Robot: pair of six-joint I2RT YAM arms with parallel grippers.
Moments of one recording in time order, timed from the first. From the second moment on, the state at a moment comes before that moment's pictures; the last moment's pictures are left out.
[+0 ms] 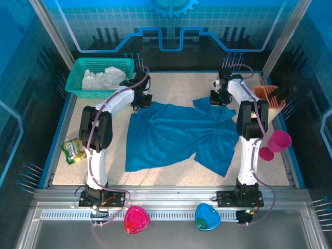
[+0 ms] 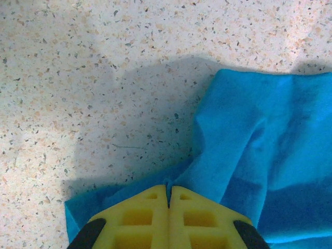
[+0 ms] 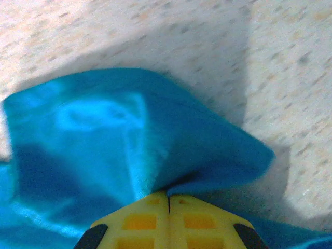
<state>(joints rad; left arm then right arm) -0.29 2.07 1.71 -0.79 -0.03 -0.22 0.07 2.25 1.88 -0.95 -0.16 0.17</state>
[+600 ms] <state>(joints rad) -0.29 2.07 1.70 -0.79 -0.03 -0.22 0.14 2.16 1.72 -0.86 -0.07 0.27</state>
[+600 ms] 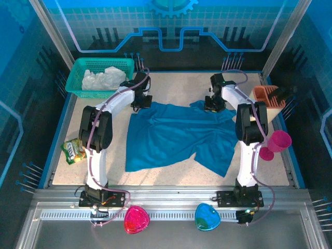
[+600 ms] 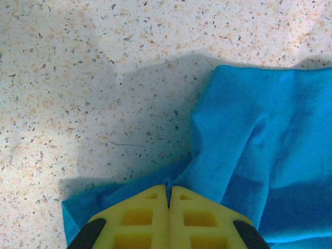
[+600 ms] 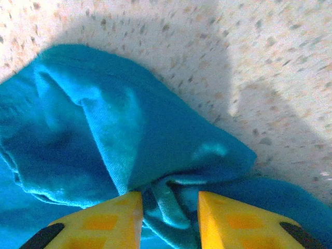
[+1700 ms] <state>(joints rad) -0.30 2.08 1.68 -0.79 -0.03 -0.22 0.08 1.85 1.18 -0.71 -0.03 0.32</state>
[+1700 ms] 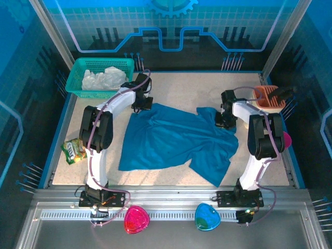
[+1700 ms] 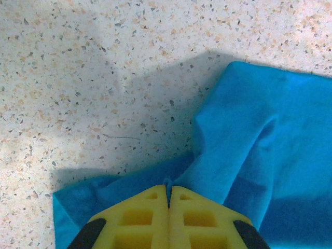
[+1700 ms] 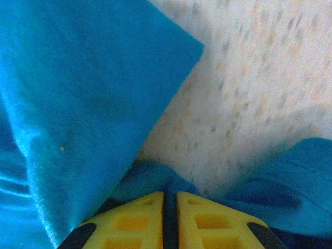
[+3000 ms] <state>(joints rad) -0.30 2.09 1.68 -0.79 -0.04 -0.21 0.01 1.93 1.28 -0.53 -0.16 0.68</state>
